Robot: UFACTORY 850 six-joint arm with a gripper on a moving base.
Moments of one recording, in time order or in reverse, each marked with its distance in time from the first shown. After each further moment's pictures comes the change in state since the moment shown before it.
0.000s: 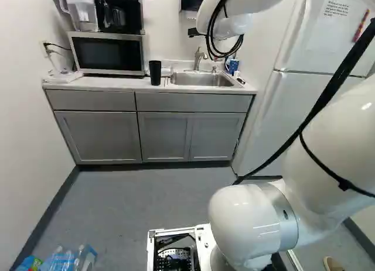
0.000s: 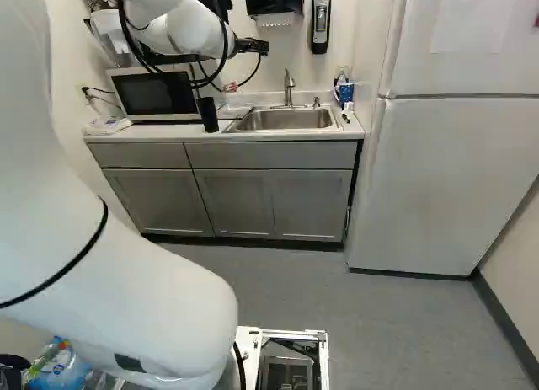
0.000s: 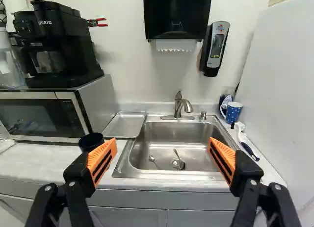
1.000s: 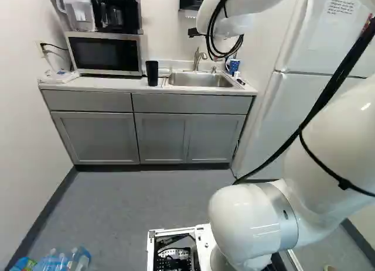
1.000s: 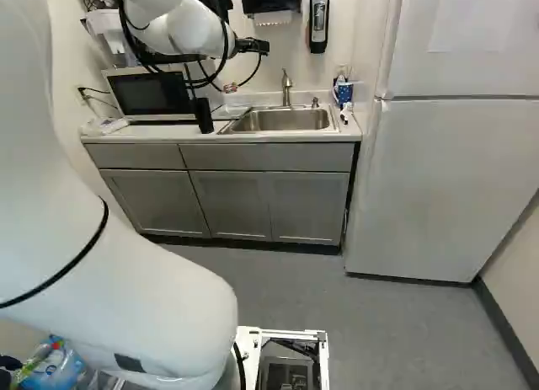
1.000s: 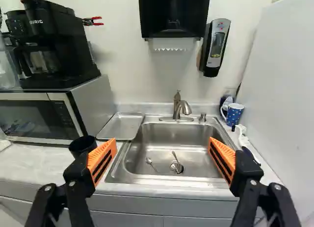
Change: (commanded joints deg) arm 0.0 0.0 0.0 0.0 0.0 0.0
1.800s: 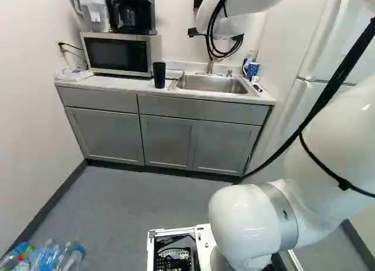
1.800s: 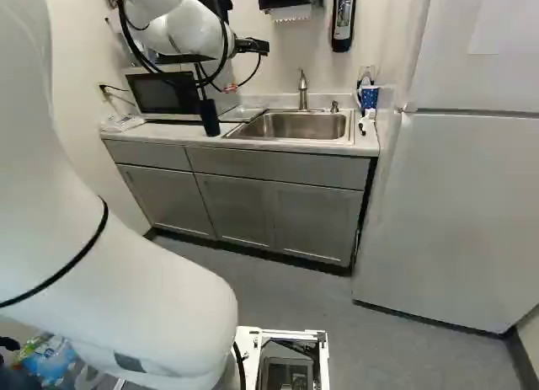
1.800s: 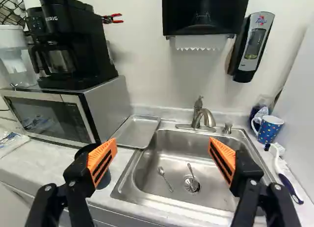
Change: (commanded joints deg) arm 0.0 0.0 0.0 0.0 0.0 0.0
